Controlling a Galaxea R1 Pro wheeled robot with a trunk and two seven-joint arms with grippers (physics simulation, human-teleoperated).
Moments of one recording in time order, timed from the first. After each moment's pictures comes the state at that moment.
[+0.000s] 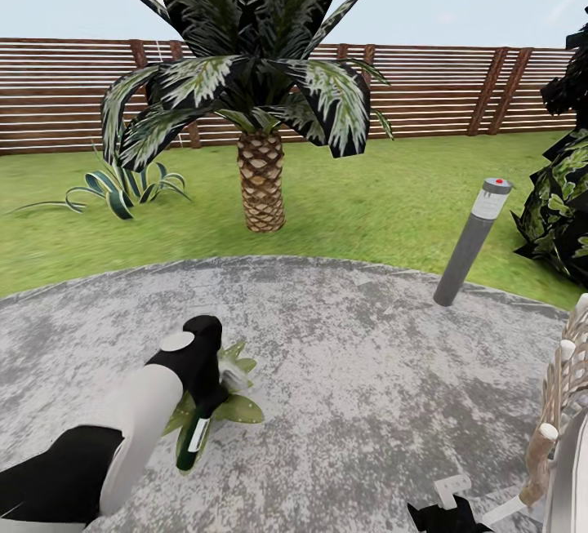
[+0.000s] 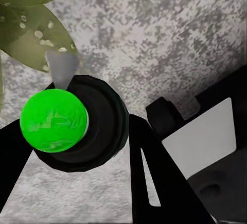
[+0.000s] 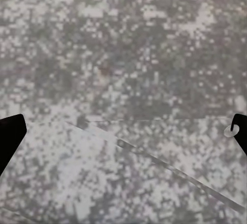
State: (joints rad) left arm -0.98 -0.08 -0.08 -0.46 -1.47 1.00 -1.45; right arm -0.50 -0.17 0.52 -0.03 -0.40 -0.27 0.17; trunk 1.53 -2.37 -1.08
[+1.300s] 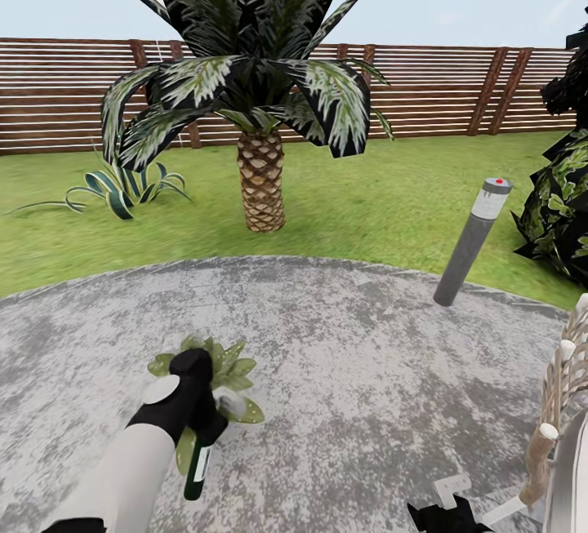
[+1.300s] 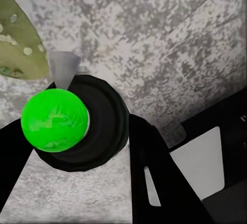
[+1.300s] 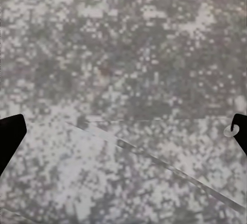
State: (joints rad) left arm -0.72 -0.11 0.07 -0.77 -1.47 1.02 -1.37; right arm -0.50 -0.17 0.52 -0.03 -0.40 -0.27 0.17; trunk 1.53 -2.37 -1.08
